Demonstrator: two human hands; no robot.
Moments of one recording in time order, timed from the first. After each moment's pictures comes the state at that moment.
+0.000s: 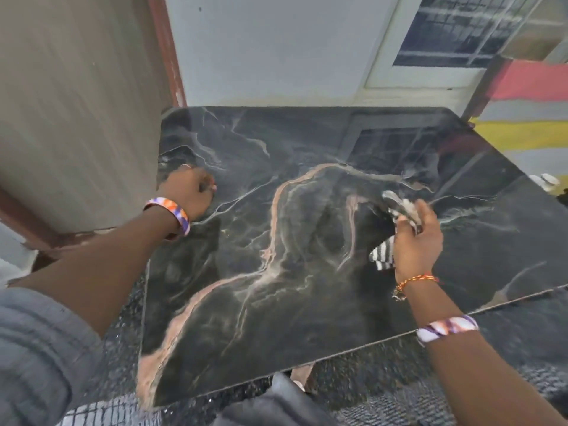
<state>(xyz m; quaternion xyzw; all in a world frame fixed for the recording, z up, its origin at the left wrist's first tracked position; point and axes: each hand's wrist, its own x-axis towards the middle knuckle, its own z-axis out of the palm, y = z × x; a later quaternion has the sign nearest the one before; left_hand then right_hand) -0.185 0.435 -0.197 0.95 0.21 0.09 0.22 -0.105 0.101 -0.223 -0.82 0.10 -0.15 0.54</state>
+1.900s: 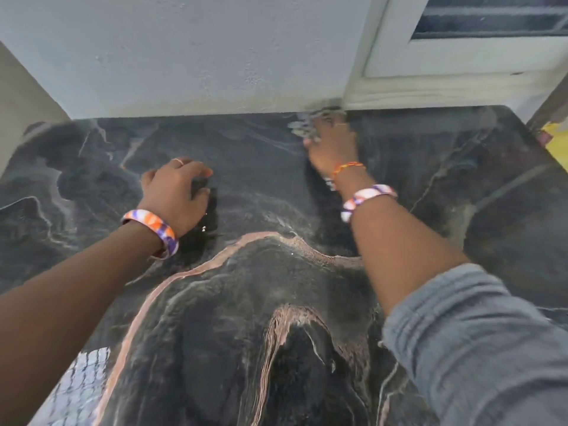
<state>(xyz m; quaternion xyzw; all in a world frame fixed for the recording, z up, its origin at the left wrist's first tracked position) 0.061 0.355 -0.221 0.95 0.25 0.08 0.17 0.283 0.212 -0.261 -0.95 -0.25 0.02 0.16</state>
